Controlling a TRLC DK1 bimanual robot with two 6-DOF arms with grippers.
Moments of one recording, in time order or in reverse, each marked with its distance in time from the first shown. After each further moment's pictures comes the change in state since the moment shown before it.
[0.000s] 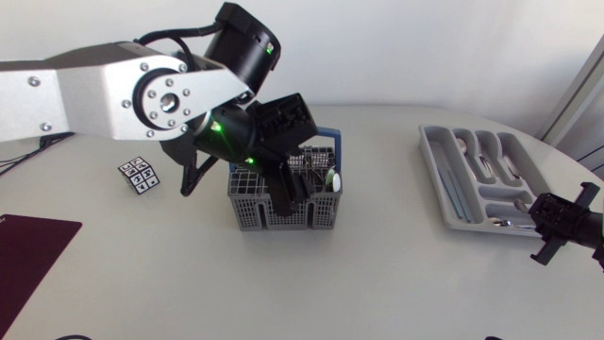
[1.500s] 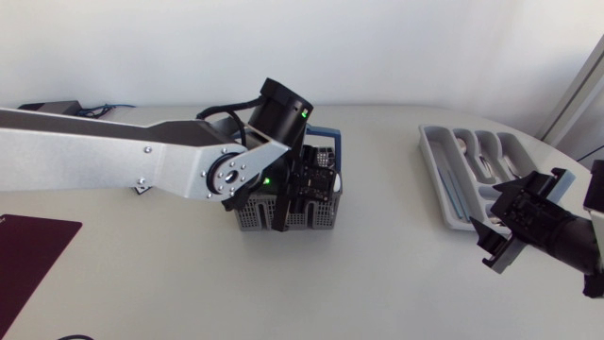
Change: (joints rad) left arm -0.062 0.147 -0.132 0.370 -0.222 0.635; right arm 0.474 -0.745 -0.254 -0.313 0.068 0.352
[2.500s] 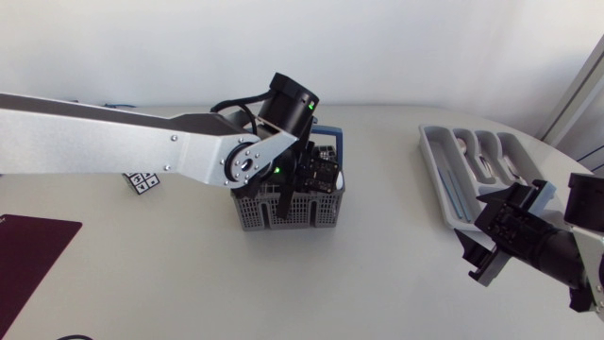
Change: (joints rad) left arm 0.022 0.076 0.082 0.011 -0.012 0.078; right arm 0.098 -0.032 -0.056 0.000 0.036 0.042
